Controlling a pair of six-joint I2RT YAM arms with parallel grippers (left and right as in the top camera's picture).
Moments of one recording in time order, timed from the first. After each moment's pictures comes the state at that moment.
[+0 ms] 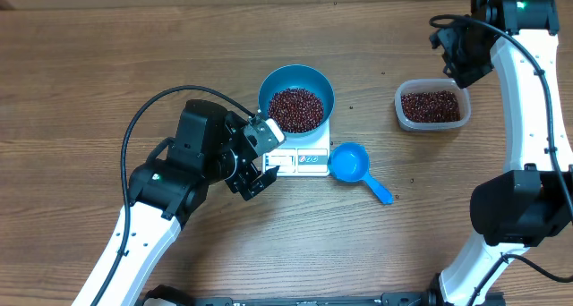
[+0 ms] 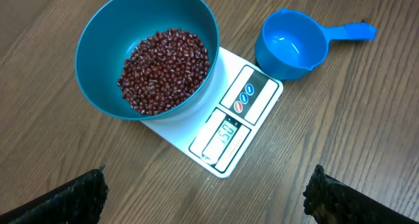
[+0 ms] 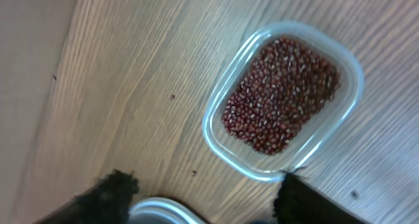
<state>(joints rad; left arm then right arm) -0.38 1.19 1.00 -0.68 0.30 0.55 -0.05 1.98 2.07 -1.31 0.01 0.98</state>
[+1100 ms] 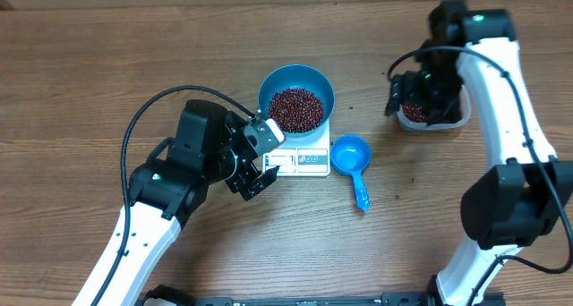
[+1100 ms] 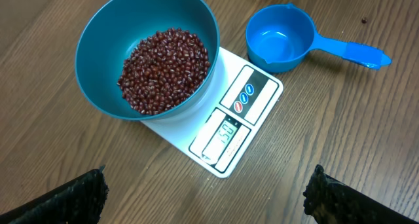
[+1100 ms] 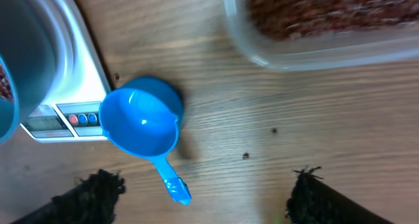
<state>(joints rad) -0.38 1.19 1.00 -0.68 0.30 0.55 0.08 1.97 1.87 -1.53 -0.15 0.21</state>
